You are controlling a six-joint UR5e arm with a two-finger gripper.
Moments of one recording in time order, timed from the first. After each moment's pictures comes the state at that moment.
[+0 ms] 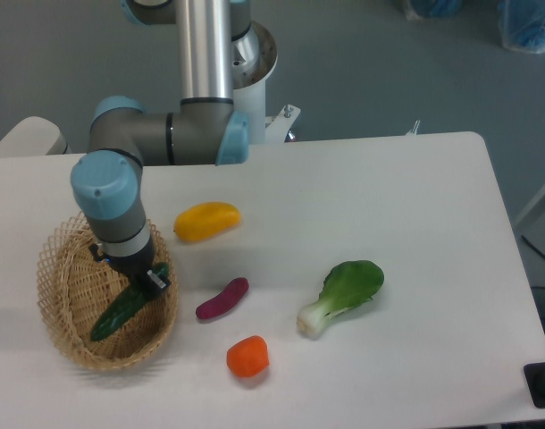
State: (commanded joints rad) arm 2.09 -1.97 -1.66 -0.95 1.55 0.75
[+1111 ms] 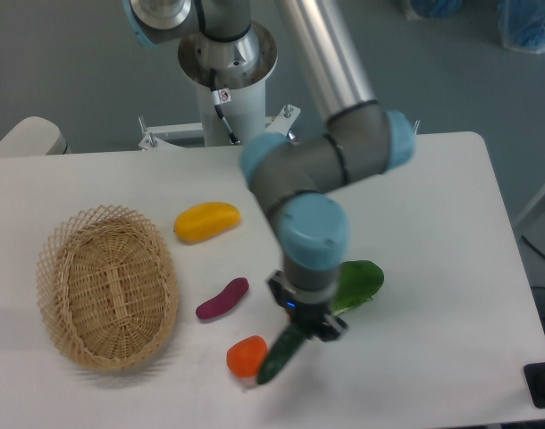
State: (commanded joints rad) arm 2.48 -2.26 -1.23 -1.14 1.55 1.25
